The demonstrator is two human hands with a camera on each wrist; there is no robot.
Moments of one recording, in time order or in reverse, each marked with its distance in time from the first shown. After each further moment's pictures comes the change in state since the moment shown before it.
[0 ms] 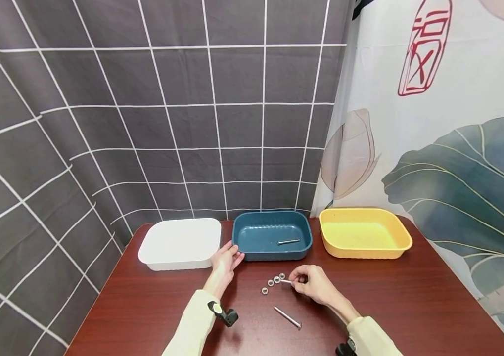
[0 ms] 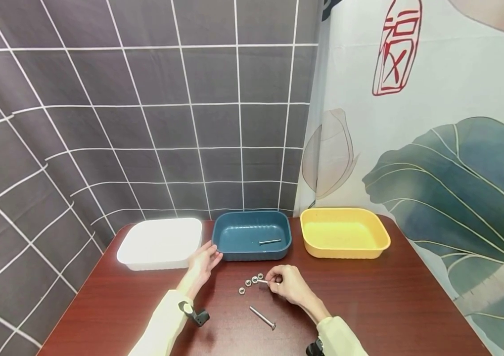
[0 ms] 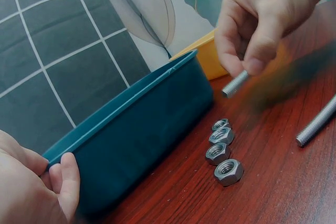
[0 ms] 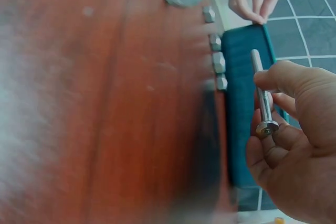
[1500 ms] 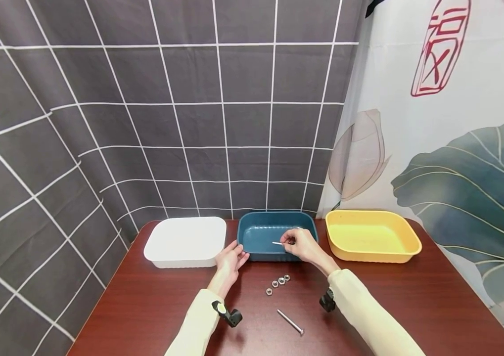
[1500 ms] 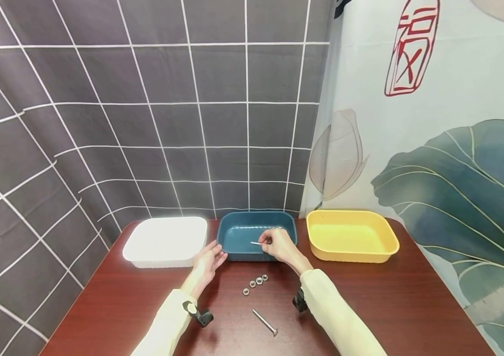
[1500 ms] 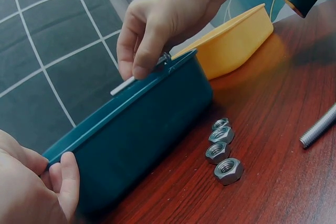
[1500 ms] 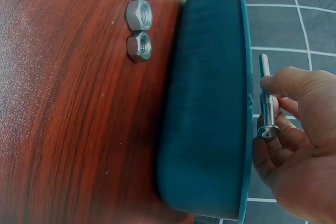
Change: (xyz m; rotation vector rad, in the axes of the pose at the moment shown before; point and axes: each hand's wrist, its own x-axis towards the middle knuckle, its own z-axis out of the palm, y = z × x) left_hand 0.003 -0.002 0.000 -0.018 0.016 0.007; right_hand 0.101 -0.004 -0.019 -0.142 0.006 -0.084
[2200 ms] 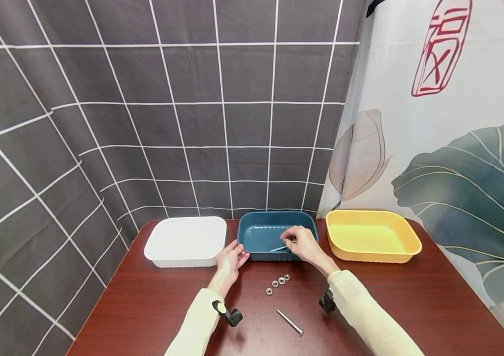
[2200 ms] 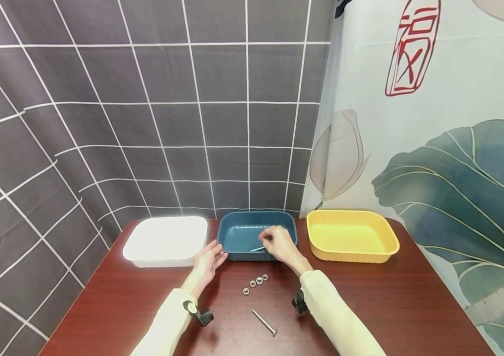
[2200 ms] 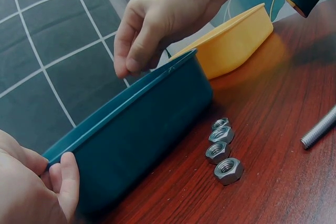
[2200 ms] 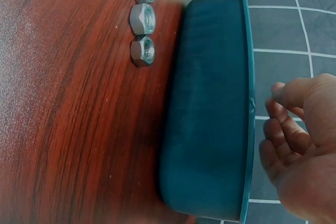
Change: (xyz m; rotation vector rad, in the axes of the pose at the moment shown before) left_hand 0.000 0.000 0.000 0.009 -0.011 0.001; right_hand -0.003 -0.002 0.003 -0.061 0.085 0.004
